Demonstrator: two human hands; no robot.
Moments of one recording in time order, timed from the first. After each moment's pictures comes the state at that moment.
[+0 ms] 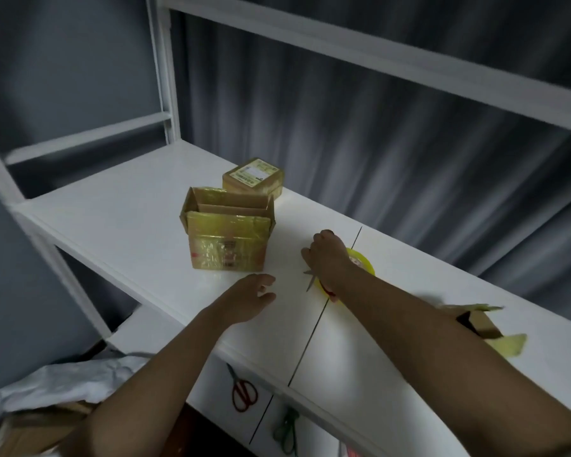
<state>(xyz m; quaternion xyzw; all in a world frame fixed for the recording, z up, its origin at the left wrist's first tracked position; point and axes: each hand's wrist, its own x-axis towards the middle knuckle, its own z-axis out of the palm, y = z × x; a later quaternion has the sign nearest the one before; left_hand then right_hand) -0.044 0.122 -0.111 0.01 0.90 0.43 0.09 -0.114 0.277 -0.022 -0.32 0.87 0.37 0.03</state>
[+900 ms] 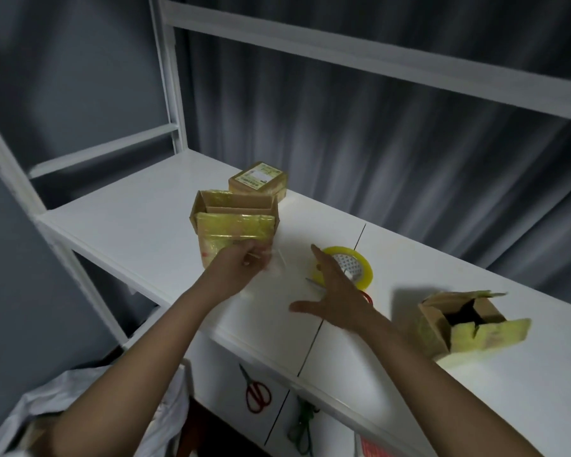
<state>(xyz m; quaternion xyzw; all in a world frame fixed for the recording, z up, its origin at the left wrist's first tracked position) -0.017 0.103 -0.038 0.04 0.88 0.46 -0.09 -0.044 0.319 -0.059 -0.22 0.91 -0.33 0.09</state>
